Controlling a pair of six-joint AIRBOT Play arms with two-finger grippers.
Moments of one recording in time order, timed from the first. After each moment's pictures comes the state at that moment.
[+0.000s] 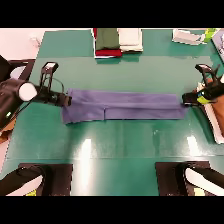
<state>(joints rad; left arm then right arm) -0.27 -1.11 1.02 1.52 -1.00 -1.62 -0.11 -1.16 1.14 -1.54 1.38 1.55</state>
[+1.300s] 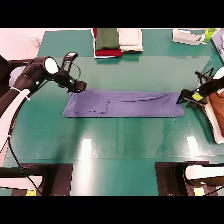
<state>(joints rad) -0.30 -1.48 1.38 1.34 -1.09 -1.54 -0.32 -1.52 1.21 -1.35 1.31 1.53</state>
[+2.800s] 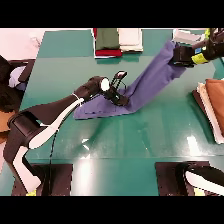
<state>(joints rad) -0.67 -1.87 1.62 1.15 -0.90 -1.54 0.15 -1.20 1.67 -1.30 1.41 1.68</state>
